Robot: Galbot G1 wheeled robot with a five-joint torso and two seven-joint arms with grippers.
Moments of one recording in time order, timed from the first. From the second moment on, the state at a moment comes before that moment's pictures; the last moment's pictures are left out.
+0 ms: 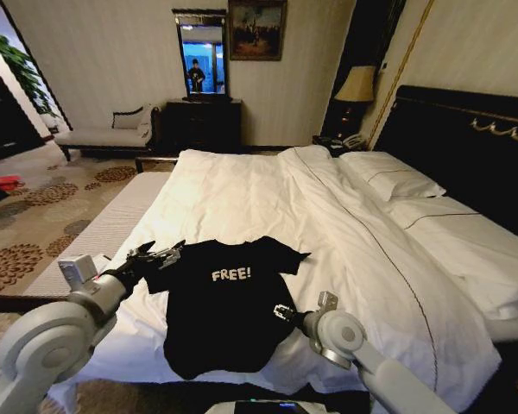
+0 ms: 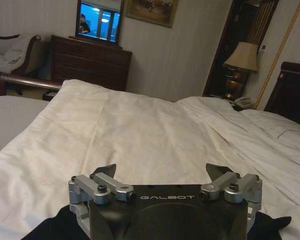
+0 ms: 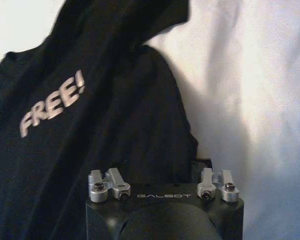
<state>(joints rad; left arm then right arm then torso) 1.48 -0.80 -0.86 -2.50 -1.29 0.61 -0.45 -1.19 0.93 0.05 2.23 1.75 -0.39 1.14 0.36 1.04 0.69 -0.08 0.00</state>
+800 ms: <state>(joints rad) 1.51 -0.81 -0.88 -2.50 -1.26 0.61 -0.49 -1.05 1.04 -0.16 2.16 1.63 -0.38 1.06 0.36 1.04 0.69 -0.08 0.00</state>
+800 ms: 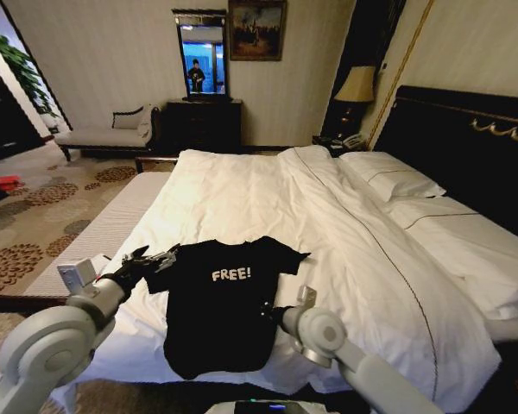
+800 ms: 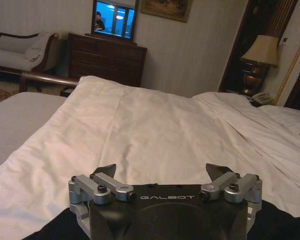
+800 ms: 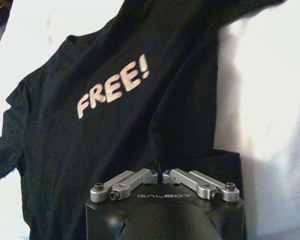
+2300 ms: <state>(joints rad) 1.51 -0.88 -0.78 -2.49 -1.14 0.61 -0.50 -1.24 1.05 -0.10 2.12 1.42 -0.10 0.76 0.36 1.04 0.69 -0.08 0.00</state>
